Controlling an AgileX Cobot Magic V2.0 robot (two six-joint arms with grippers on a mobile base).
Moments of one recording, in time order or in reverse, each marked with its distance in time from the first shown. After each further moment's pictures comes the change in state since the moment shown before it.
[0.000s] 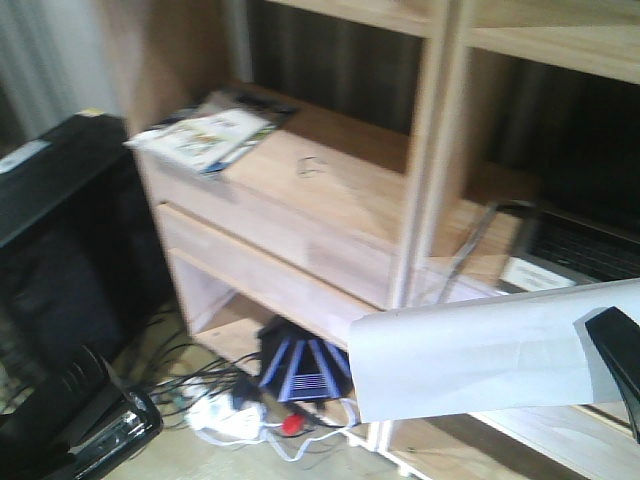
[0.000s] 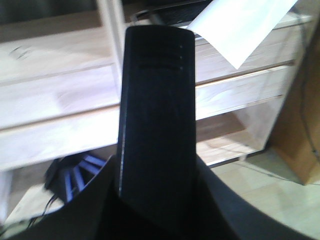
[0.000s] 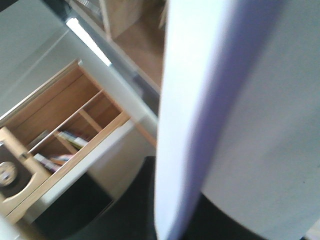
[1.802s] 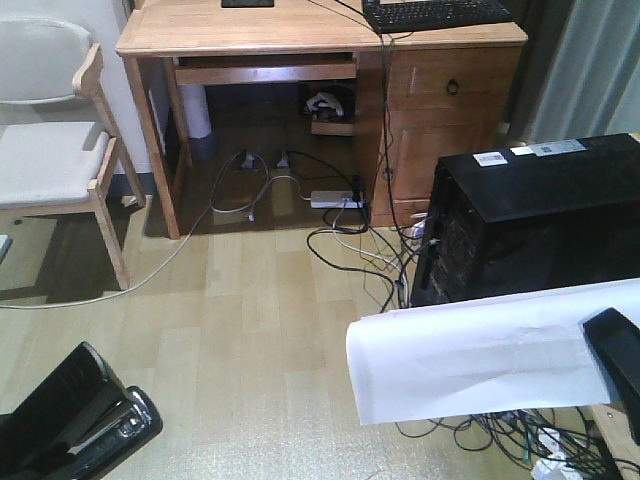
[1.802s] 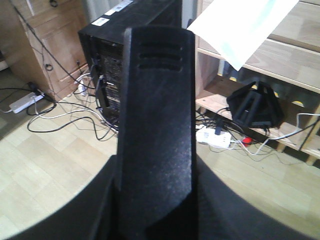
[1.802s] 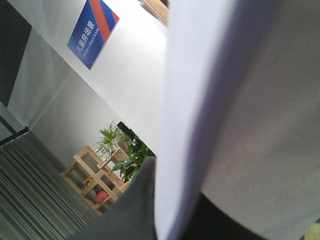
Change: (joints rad) left arm 0.000 0.000 0.000 0.000 0.000 0.000; right arm 0.000 0.000 0.000 -0.007 -0.001 0.000
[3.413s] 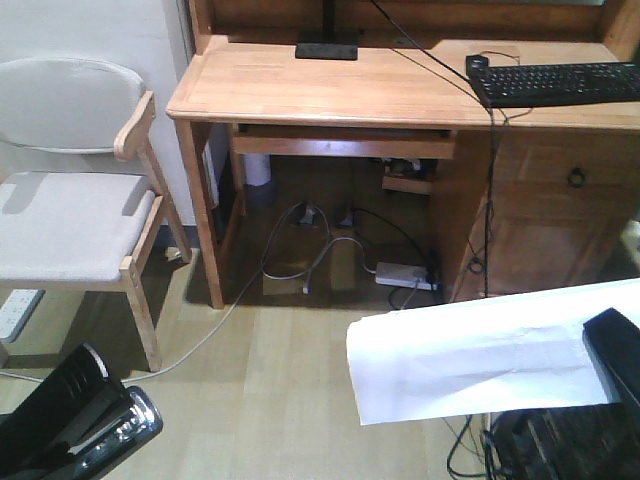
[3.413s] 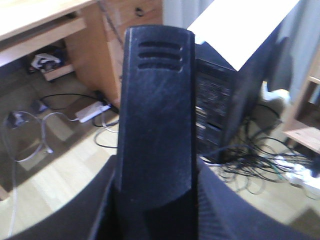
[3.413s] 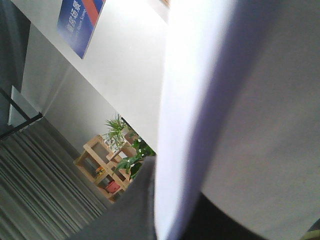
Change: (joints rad) left arm 0.000 0.000 0.000 0.000 0.000 0.000; right arm 0.000 0.000 0.000 0.000 0.001 0.000
